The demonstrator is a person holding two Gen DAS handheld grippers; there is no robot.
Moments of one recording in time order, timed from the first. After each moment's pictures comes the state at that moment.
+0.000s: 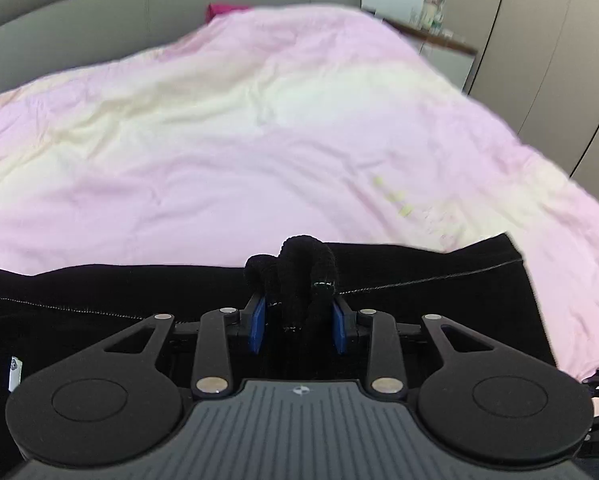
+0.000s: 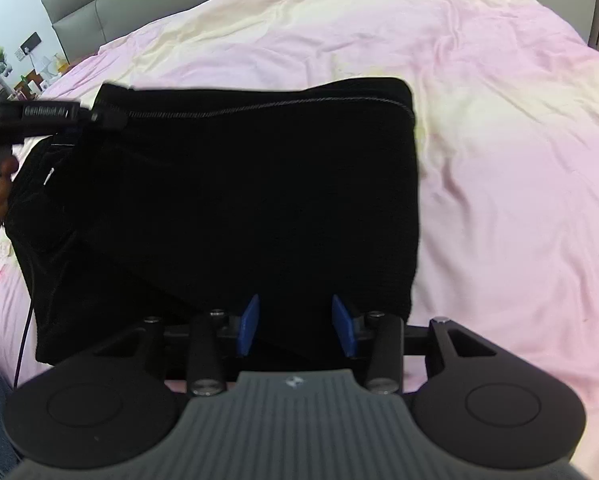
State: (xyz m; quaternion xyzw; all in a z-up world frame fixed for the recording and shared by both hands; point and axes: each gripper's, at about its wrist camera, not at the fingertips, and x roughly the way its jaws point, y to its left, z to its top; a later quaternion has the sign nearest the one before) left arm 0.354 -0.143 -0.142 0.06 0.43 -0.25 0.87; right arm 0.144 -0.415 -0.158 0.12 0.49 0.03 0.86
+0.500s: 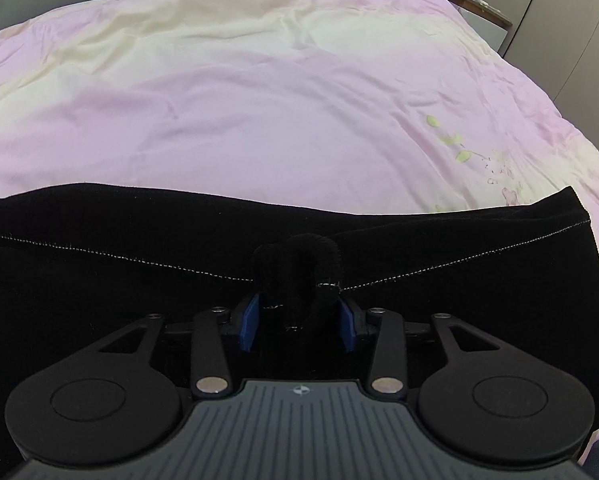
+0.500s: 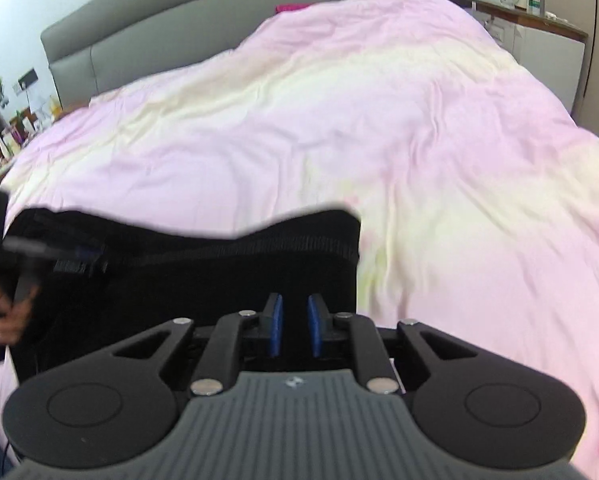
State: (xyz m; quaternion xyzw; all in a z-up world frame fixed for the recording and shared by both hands) left arm 0.374 -0.127 -0.206 0.04 0.47 -0.23 0.85; right arm 0.208 -0.462 -0.114 0.10 0.40 0.01 0.91
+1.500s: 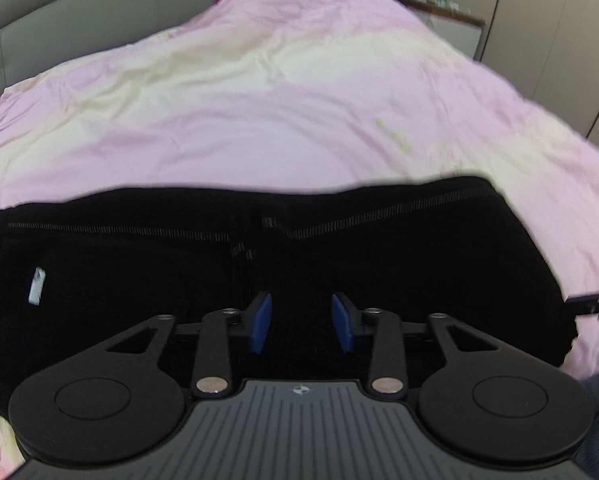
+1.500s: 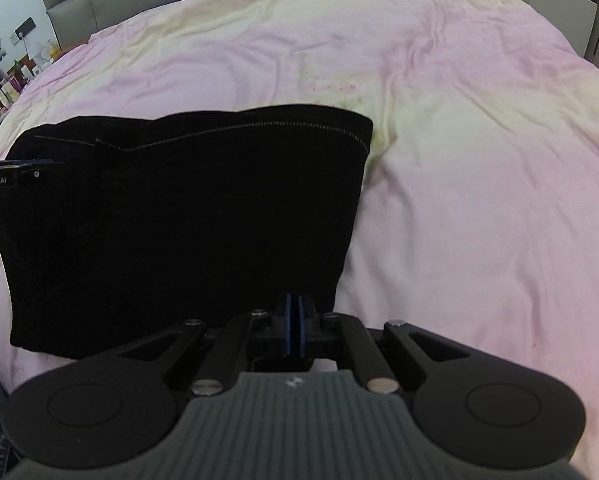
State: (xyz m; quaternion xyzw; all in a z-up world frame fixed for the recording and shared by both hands) left arm 0.277 -0.124 -0.161 0.10 0.43 -0.22 0.87; right arm 0.125 -0.455 -0.153 0.09 0.50 0.02 0.86
